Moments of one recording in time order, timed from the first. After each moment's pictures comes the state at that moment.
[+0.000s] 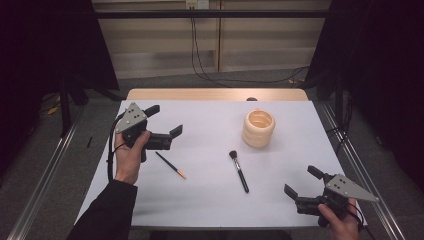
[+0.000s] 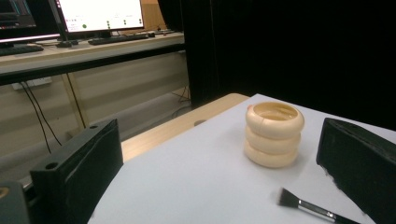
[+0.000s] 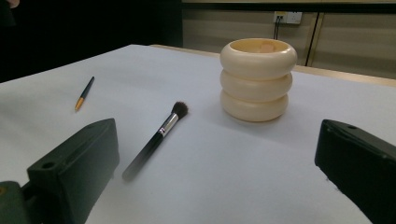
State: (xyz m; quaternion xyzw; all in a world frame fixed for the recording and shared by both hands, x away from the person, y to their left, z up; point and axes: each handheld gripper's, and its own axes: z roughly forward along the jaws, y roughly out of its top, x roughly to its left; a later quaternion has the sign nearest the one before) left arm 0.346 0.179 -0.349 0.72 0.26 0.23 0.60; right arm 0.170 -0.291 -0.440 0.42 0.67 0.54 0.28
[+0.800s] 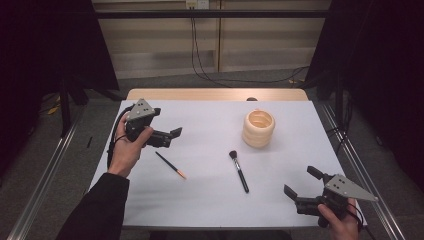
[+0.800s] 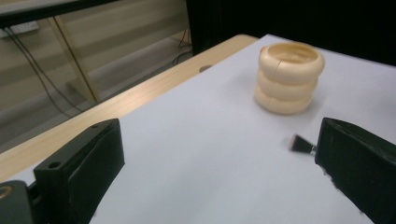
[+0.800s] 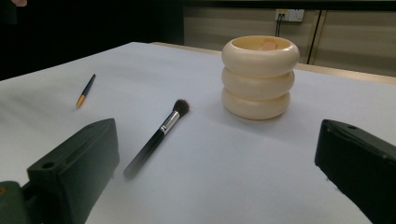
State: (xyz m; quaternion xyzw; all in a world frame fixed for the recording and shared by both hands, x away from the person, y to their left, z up) left arm 0.364 0.176 -0.353 0.81 0.28 0.20 0.48; right arm 0.171 -0.291 -0.441 0.42 0.68 0.53 0.28
